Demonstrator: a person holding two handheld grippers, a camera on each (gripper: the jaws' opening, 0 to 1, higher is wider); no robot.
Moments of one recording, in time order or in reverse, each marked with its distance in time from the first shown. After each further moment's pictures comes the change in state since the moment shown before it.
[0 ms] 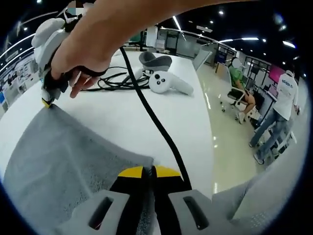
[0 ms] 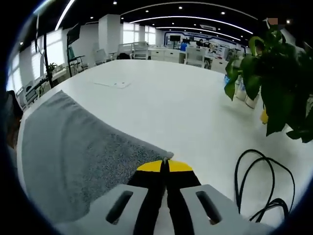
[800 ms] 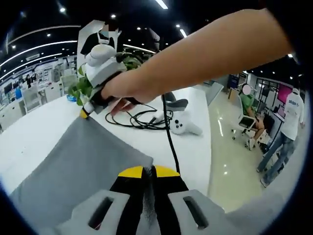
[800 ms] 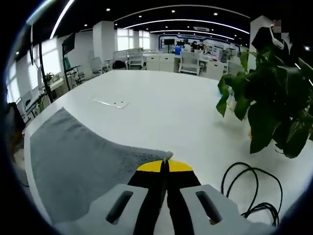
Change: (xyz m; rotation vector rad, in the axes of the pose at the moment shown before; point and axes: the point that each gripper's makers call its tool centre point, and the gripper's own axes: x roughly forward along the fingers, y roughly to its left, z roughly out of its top) left arm -0.112 0.047 0.056 -0.080 -0.221 0.139; right arm -0.030 0.004 0.060 0.051 -0.025 -0.019
